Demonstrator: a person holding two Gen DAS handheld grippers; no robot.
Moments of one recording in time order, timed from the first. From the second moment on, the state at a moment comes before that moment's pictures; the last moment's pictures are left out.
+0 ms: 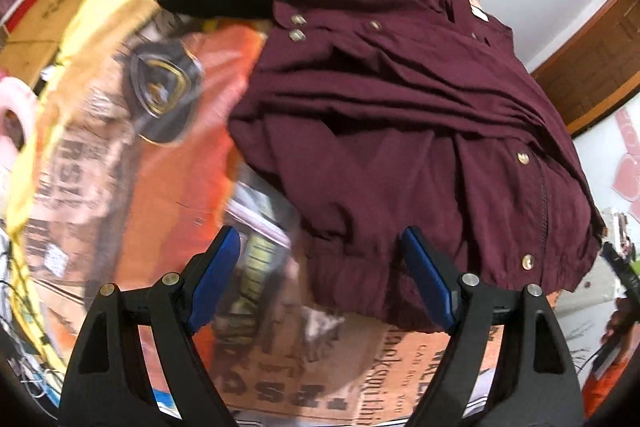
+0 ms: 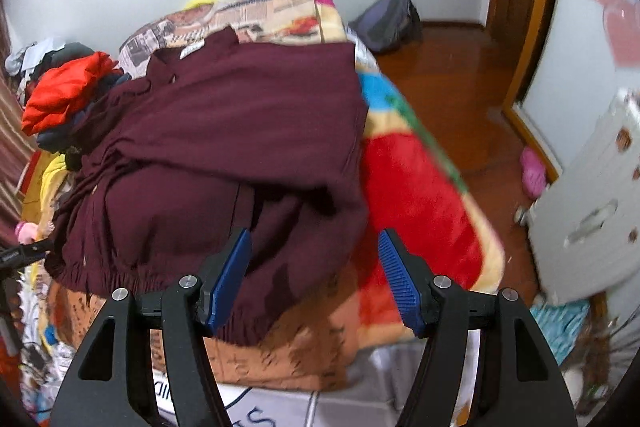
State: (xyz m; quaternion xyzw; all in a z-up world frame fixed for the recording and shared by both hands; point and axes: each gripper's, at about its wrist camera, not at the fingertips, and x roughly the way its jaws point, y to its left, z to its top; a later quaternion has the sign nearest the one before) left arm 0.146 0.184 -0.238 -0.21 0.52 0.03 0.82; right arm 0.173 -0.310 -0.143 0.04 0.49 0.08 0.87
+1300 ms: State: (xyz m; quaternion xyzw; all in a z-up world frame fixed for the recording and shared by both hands) left arm 0.206 0.166 -0.061 -0.20 0.30 -0.06 0.93; right arm 0.255 -0.291 -0.036 0.13 0.31 0.20 0.92
